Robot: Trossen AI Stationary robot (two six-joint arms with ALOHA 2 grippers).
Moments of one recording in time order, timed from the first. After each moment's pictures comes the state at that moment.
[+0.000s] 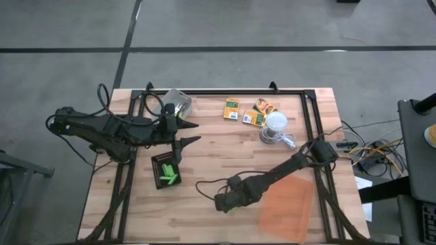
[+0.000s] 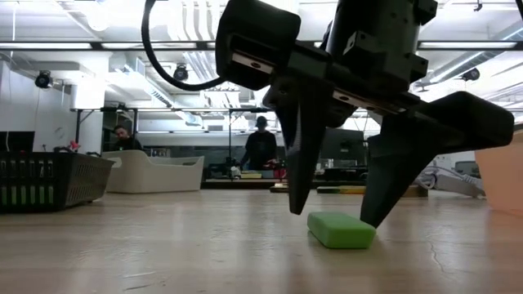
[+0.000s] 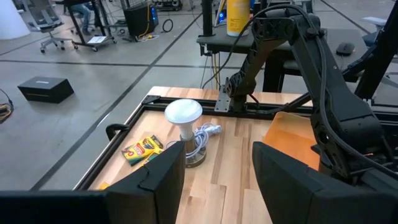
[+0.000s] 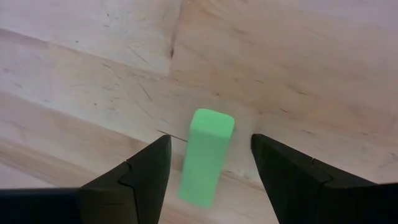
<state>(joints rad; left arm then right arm) -0.27 1.12 1.30 -0.44 -0.49 -0.10 0.46 2.16 1.54 -0.67 0.00 1.83</state>
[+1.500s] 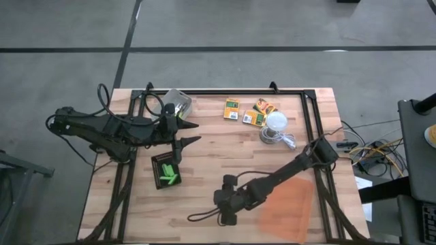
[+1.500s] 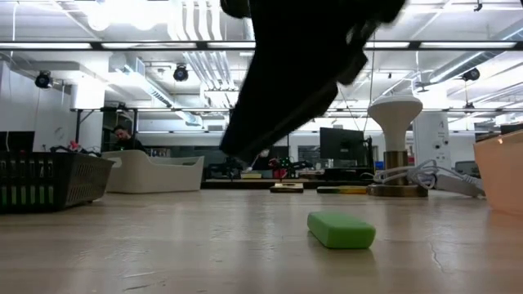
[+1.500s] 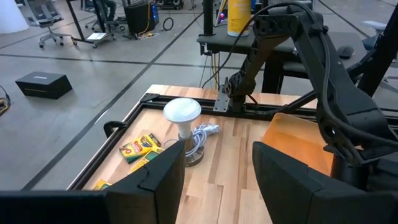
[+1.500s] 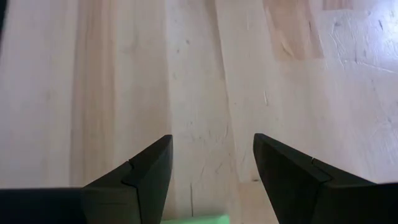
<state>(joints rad) -0.27 1.12 1.30 -0.45 -0.49 -0.13 0.49 2.11 1.52 -0.41 0.30 0.51</state>
